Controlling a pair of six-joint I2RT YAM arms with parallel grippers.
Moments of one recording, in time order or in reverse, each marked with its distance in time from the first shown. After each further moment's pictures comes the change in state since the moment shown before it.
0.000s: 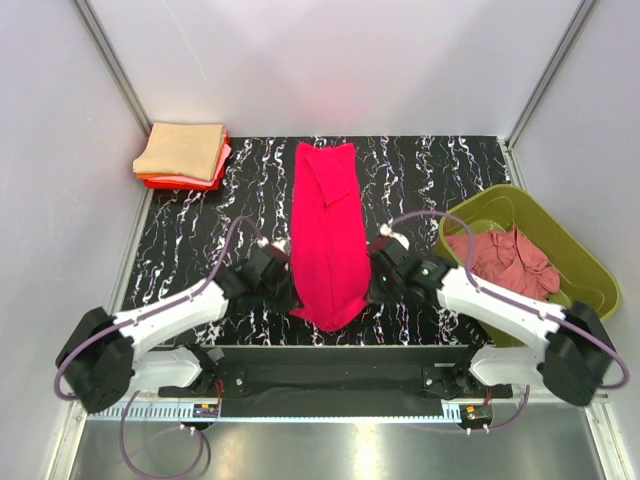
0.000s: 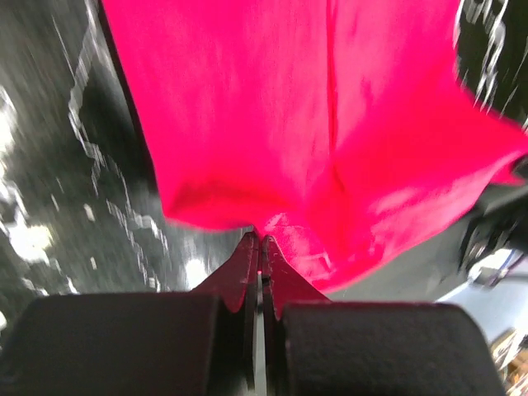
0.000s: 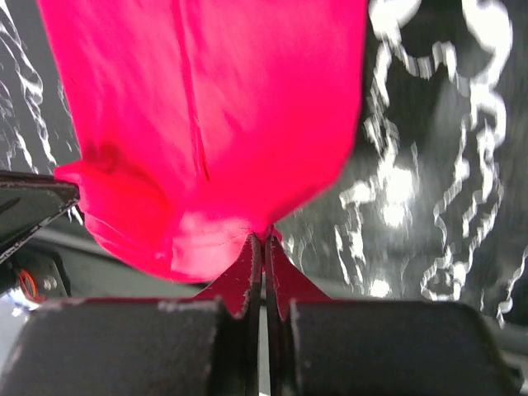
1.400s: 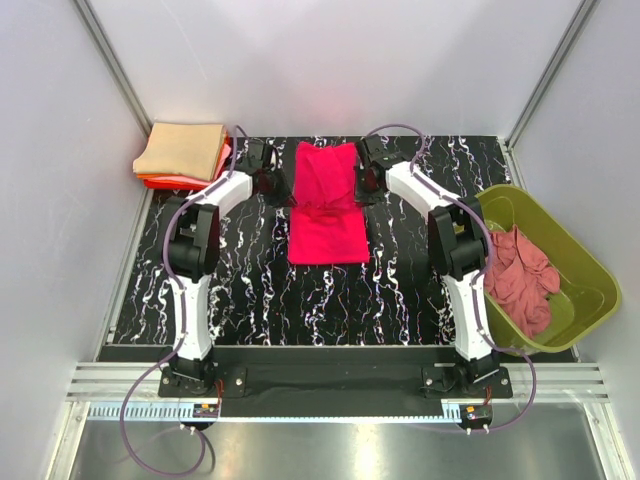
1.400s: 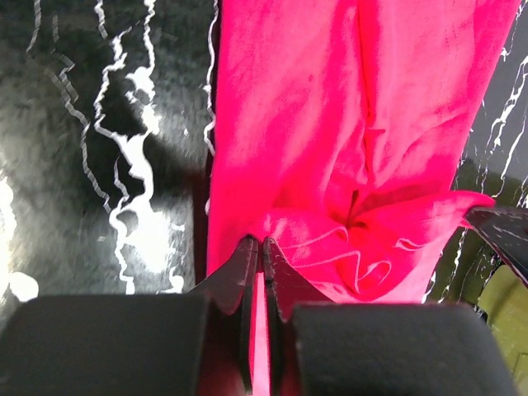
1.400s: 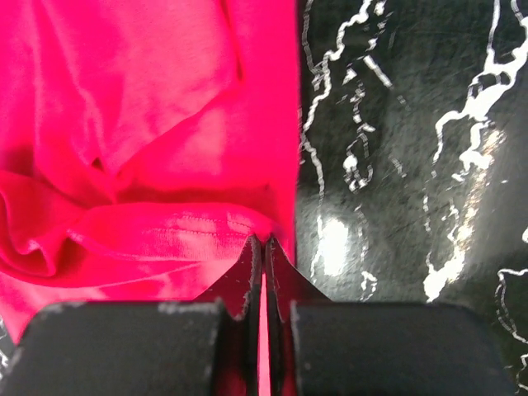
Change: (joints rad) left arm 0.539 0.995 1.035 -0.036 0.193 0.287; right arm -0.422 1.064 1.123 -0.077 -0.058 -0.492
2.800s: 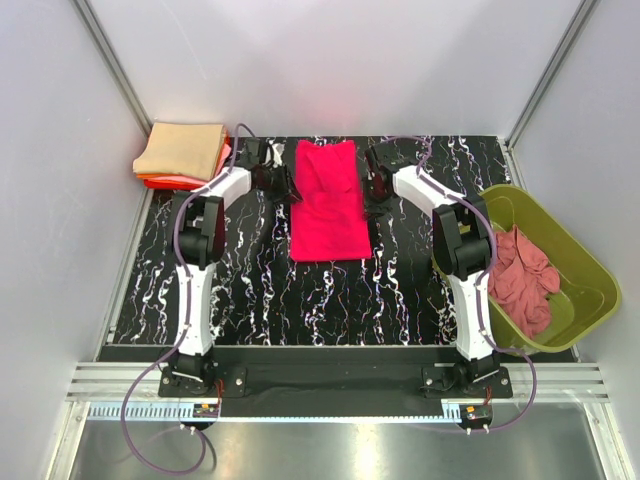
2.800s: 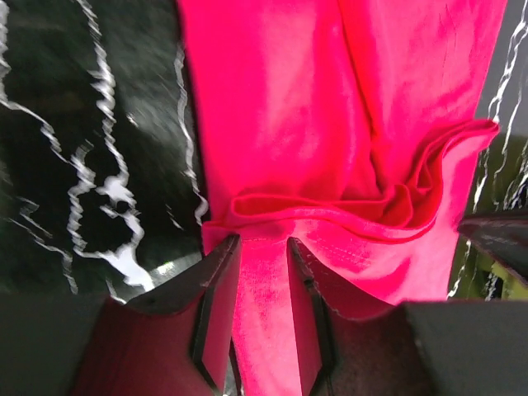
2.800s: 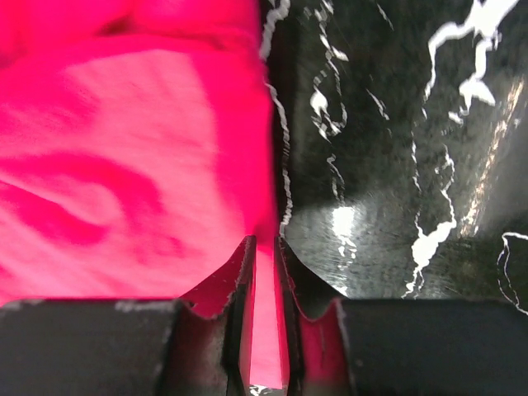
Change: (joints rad) left arm 0.050 0.182 0.169 0.007 0.196 0.152; right arm -0.041 -0.017 -0.085 -0.034 -0.082 0.000
